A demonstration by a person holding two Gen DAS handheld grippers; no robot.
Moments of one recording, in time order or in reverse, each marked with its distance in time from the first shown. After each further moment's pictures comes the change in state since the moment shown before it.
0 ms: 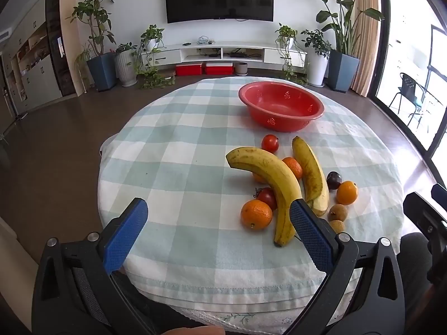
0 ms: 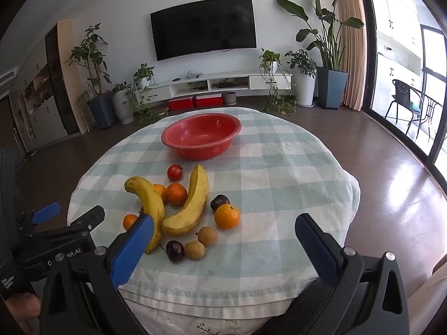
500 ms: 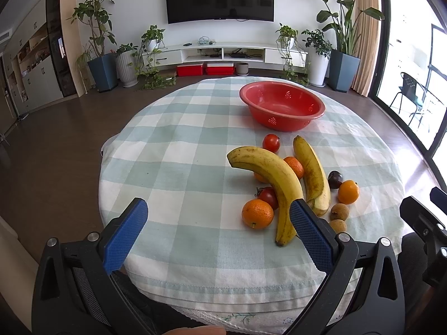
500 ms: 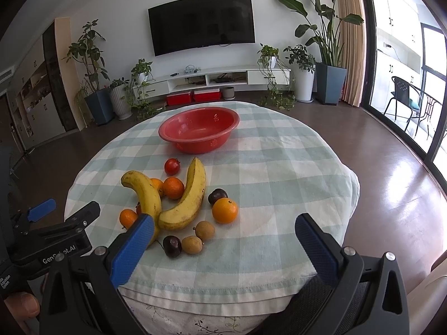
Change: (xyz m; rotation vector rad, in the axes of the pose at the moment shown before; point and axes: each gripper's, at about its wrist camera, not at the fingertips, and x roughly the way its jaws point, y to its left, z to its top) left arm 0.001 0.001 -0.002 0.004 0.000 0.000; right arm 0.004 0.000 -0.003 0.000 0.024 -0.007
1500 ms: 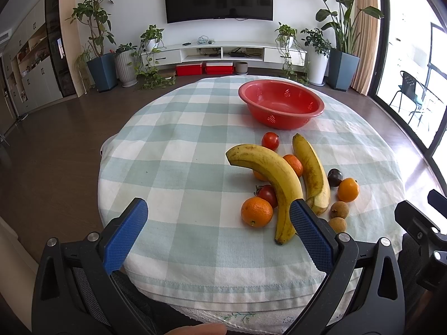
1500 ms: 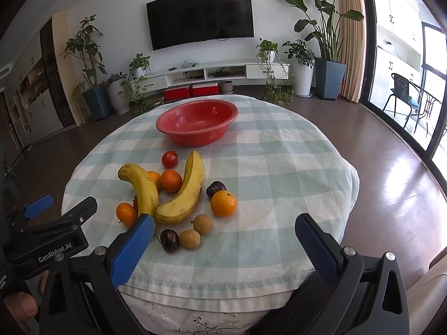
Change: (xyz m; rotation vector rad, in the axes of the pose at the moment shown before) left arm 0.001 0.003 -0.002 0.002 0.000 0.004; right arm 0.003 -0.002 -0.008 0.001 0.017 -0.005
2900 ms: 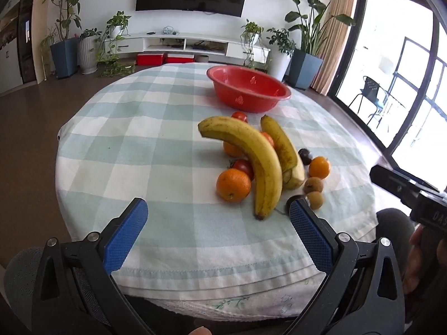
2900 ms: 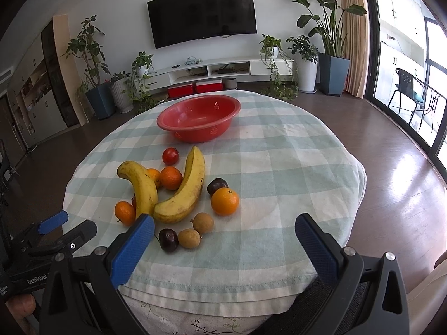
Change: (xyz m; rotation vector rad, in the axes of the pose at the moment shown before) left arm 0.021 0.027 -0.045 0.003 0.054 -0.251; right arm 0.000 -0.001 -0.007 0.011 0.006 0.024
